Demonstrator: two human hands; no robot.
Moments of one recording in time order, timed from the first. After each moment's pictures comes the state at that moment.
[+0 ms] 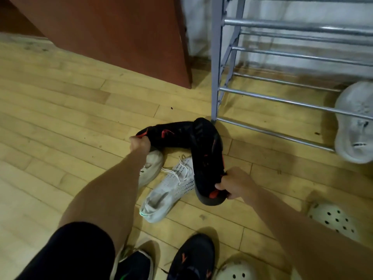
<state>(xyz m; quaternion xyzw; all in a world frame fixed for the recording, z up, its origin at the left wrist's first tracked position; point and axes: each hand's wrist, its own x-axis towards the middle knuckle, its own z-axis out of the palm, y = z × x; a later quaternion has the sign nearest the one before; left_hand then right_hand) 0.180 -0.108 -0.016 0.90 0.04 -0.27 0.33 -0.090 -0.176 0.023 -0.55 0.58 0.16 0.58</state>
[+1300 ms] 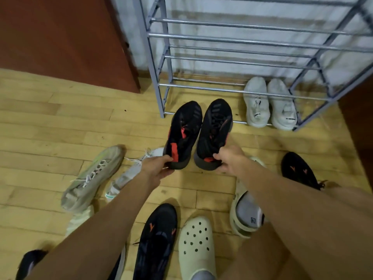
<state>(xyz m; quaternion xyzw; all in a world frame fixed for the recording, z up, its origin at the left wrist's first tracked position) -0.035 -0.073 0.042 0.70 0.00 -0.55 0.45 -0.213 -0.165 0.082 -0.36 0.71 -0.11 0.60</state>
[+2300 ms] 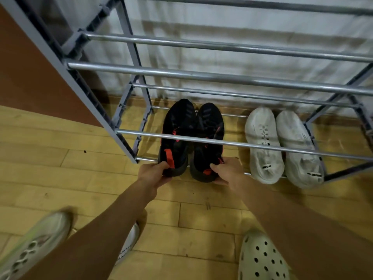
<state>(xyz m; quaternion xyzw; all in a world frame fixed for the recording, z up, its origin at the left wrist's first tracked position) -0.017 -0.282 -0.030 0.73 -0.02 -0.51 0.46 -0.195 -0.365 -0.026 -0.42 0.70 -0.11 0.56</state>
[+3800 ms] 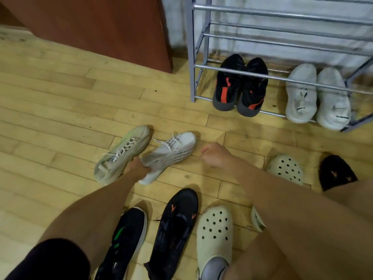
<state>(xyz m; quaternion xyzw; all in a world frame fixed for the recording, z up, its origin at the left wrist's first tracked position) 0.073 0.021 -0.009 0.91 -0.18 -0.38 0.04 -0.131 -0.123 0.061 -0.70 0.52 0.15 0.47</state>
